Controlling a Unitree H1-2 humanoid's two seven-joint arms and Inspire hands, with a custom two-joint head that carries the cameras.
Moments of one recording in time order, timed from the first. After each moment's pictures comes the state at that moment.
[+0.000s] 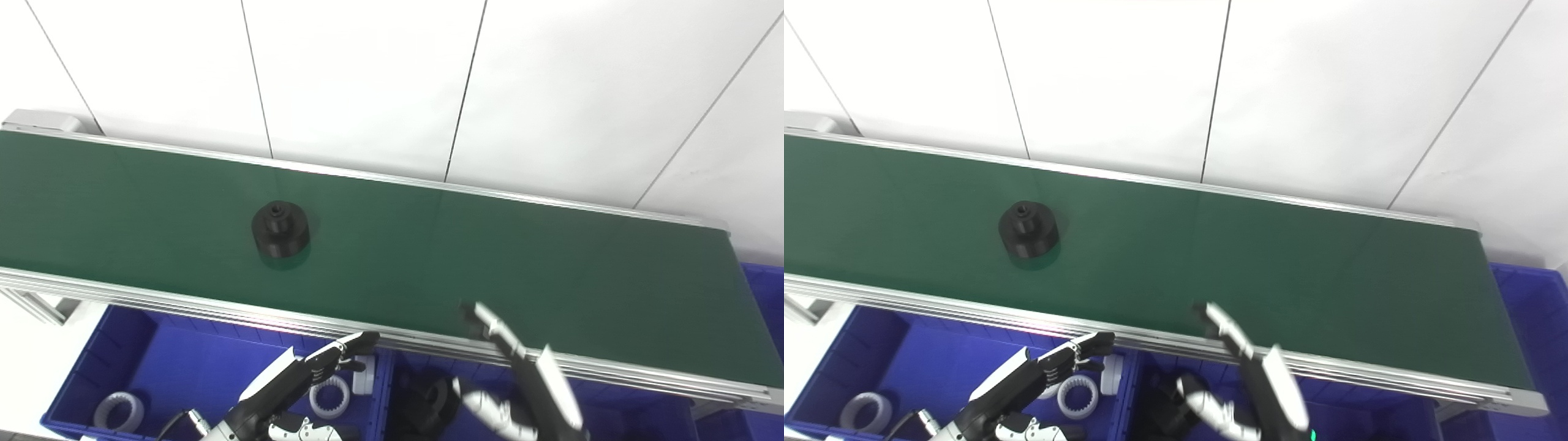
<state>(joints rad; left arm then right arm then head) 0.31 0.26 -0.19 -0.04 -0.02 -0.43 -0.42 0.16 -0.14 0.25 -0.22 -0.37 -0.35 0.11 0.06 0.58</state>
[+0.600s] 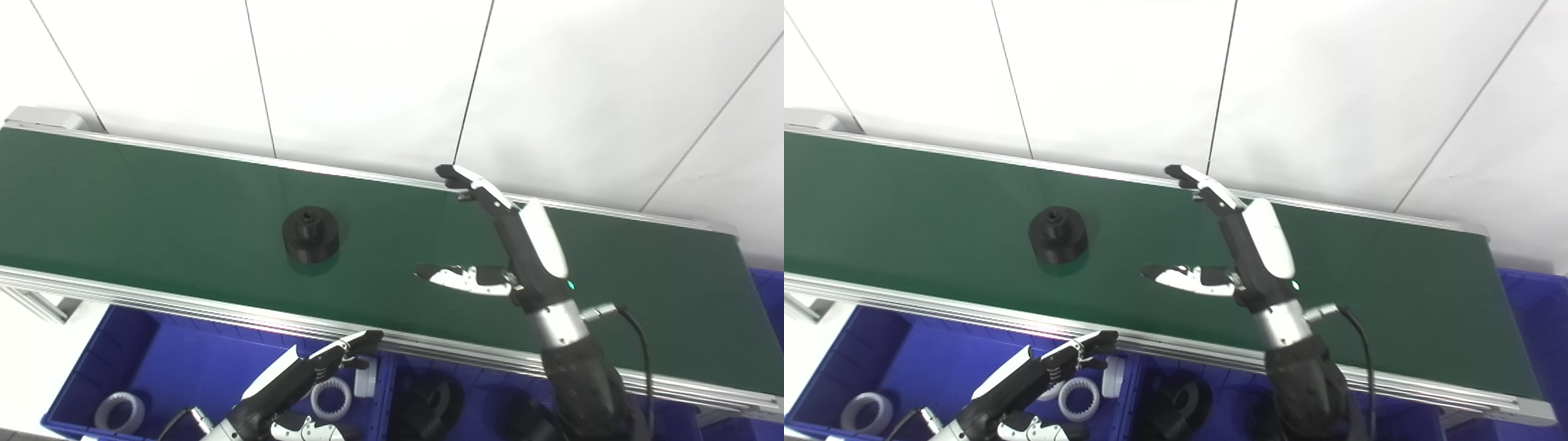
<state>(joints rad) 0.30 0.26 -0.20 -0.05 -0.02 -0.43 -0.42 -0.24 -0.06 0.26 -0.11 -0.50 -0.18 0.14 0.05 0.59</state>
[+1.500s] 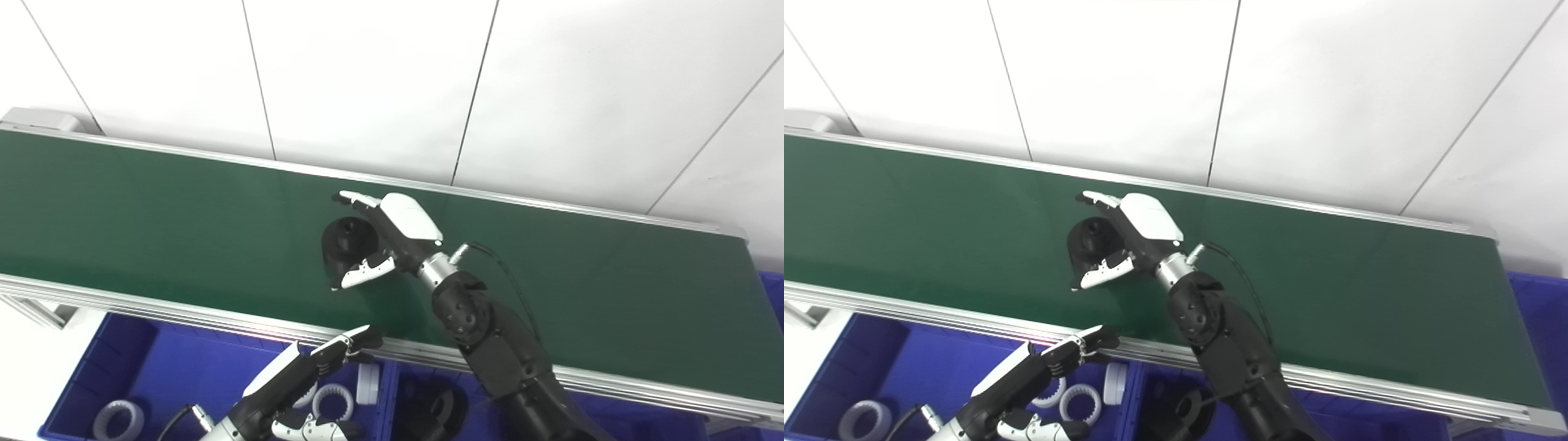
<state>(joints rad) 0.33 0.26 -0.20 -0.11 -0.04 -0.43 -0.42 -0.63 0.08 0.53 0.75 -0.69 -0.19 -0.03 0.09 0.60</state>
